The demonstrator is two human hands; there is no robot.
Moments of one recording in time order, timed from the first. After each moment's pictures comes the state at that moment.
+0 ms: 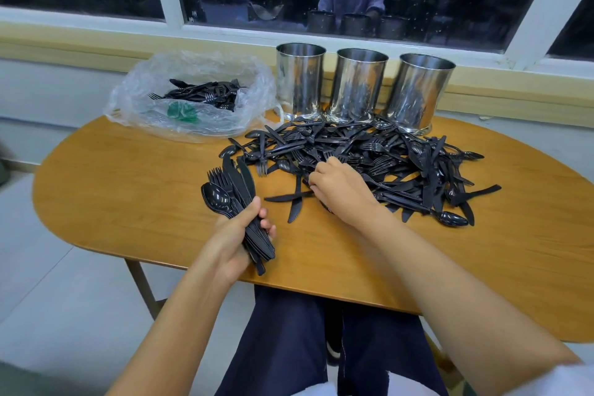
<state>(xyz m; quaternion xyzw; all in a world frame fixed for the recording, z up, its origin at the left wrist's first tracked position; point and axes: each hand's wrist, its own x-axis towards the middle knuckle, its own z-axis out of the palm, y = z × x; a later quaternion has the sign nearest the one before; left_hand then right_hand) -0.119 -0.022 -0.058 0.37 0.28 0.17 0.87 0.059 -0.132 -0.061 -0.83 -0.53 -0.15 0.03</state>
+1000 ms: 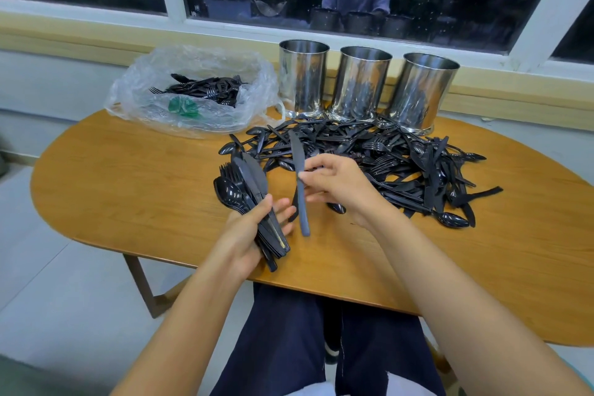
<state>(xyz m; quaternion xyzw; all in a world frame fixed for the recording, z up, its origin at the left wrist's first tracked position) -0.107 -0.031 -0.063 0.38 0.27 0.17 0.87 0.021 -0.137 -0.021 -0.71 -0.27 0.26 0.59</state>
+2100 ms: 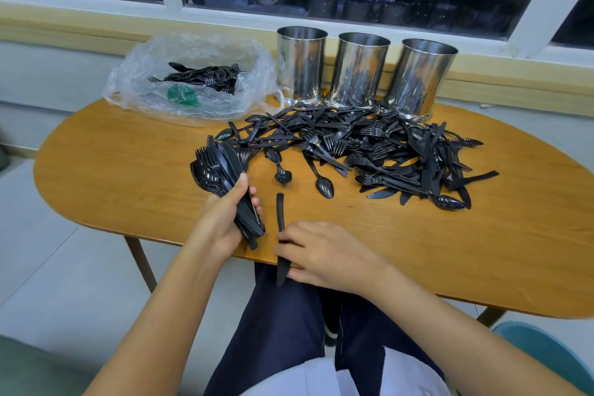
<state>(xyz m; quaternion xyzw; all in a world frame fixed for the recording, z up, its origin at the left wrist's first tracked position) -0.124 -0.011 -0.064 0.41 0.29 0.20 0.84 -0.036 -0.181 -0.096 -0.67 -0.73 -0.14 0.08</state>
